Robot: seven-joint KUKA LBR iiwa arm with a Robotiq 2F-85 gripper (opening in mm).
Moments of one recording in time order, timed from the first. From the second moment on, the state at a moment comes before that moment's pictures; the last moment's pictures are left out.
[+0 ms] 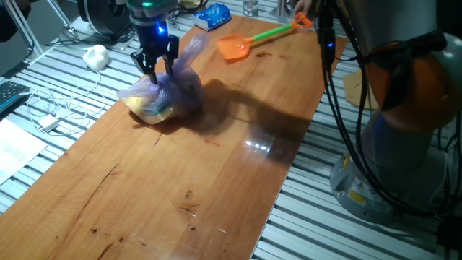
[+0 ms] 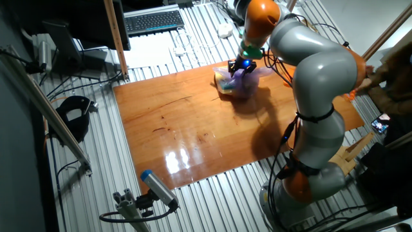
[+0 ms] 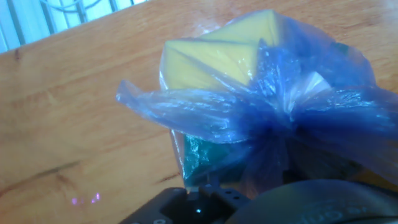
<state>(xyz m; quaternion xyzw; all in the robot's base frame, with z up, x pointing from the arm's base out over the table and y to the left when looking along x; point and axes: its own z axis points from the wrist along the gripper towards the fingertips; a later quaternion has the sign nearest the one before) 0.603 0.014 0.171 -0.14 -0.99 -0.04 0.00</state>
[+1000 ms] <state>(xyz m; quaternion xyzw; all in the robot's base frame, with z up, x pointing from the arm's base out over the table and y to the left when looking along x) 0.652 -0.033 0.132 -0.12 -0.99 -0.04 -0.02</state>
